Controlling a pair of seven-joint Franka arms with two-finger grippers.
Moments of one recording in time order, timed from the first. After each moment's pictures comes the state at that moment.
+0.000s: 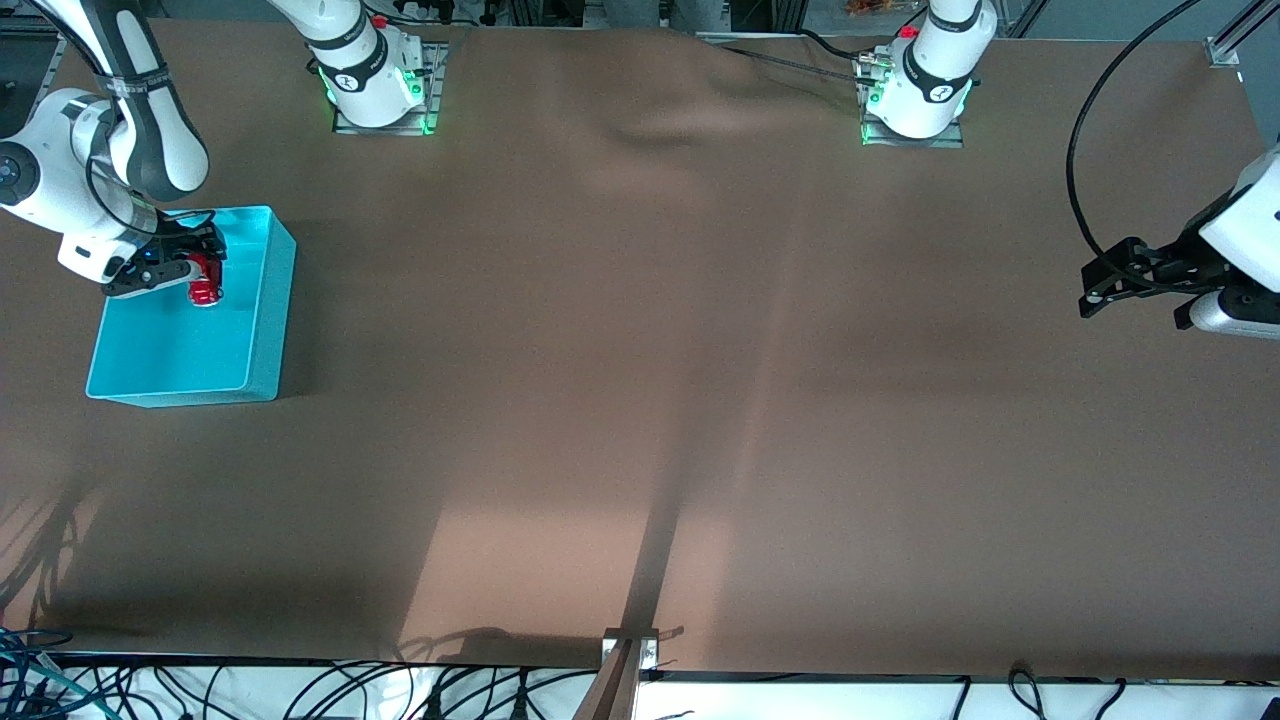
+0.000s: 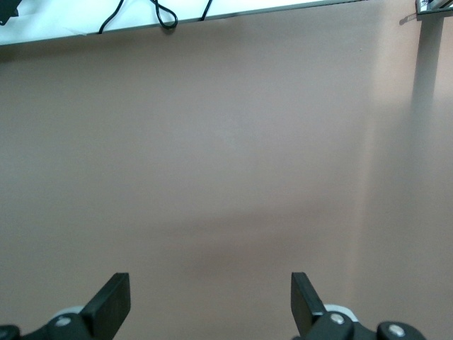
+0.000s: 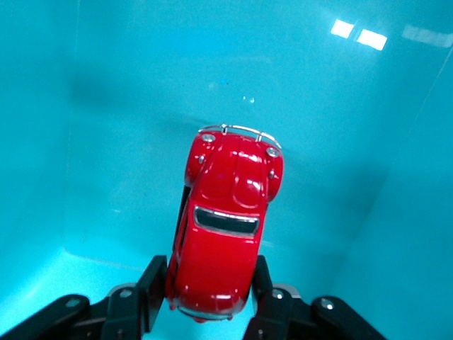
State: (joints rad) left arm -0.03 0.16 -0.01 -1.39 0.00 1.63 0.07; right arm 0.03 0.19 -0.47 -2.47 -0.15 2.47 -0.66
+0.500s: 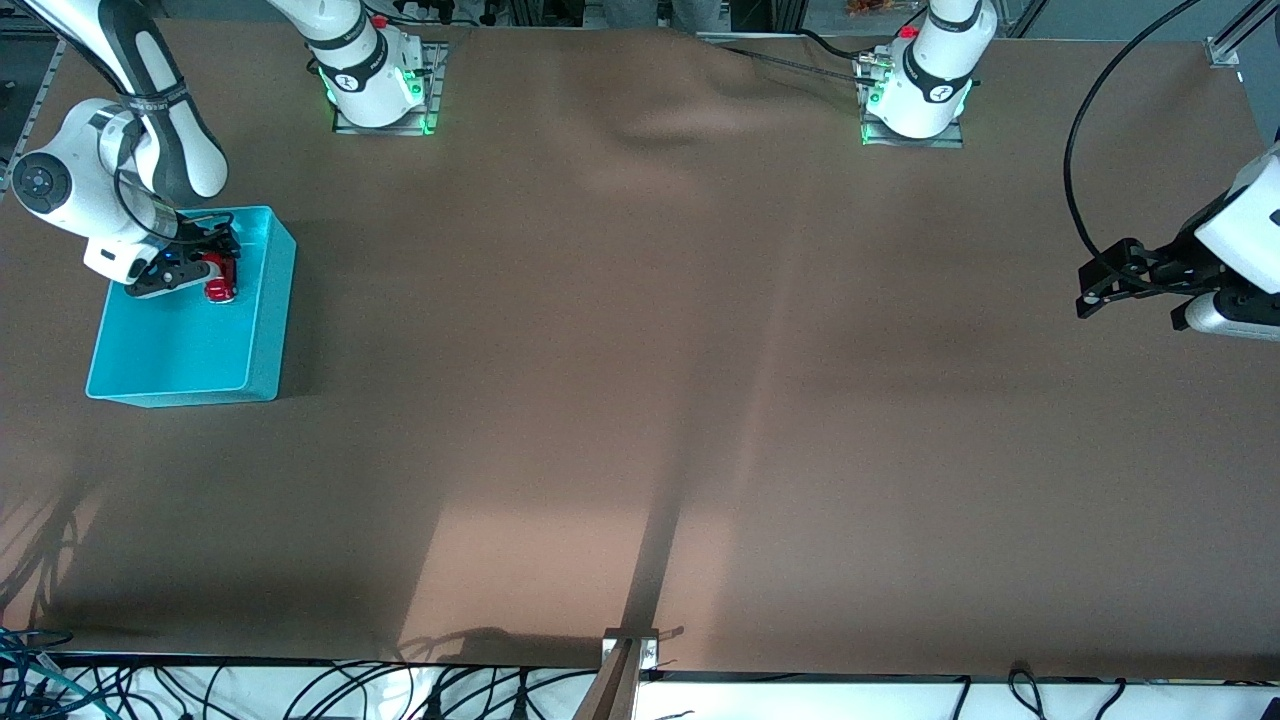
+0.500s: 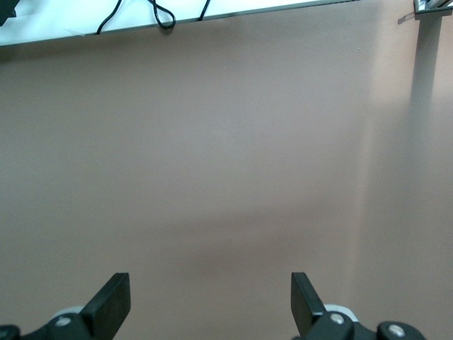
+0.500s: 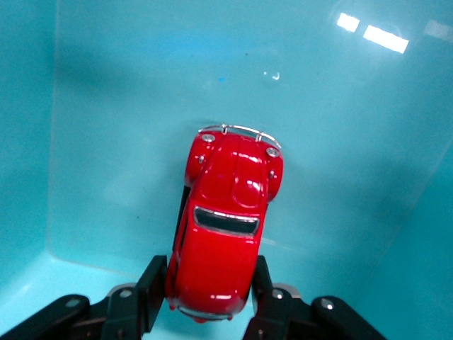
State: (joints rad) left arm -0.04 0.17 -0.02 -1.39 0.00 1.63 0.07; right arm 0.03 0.21 -0.47 -2.53 -0.15 2.55 -0.66
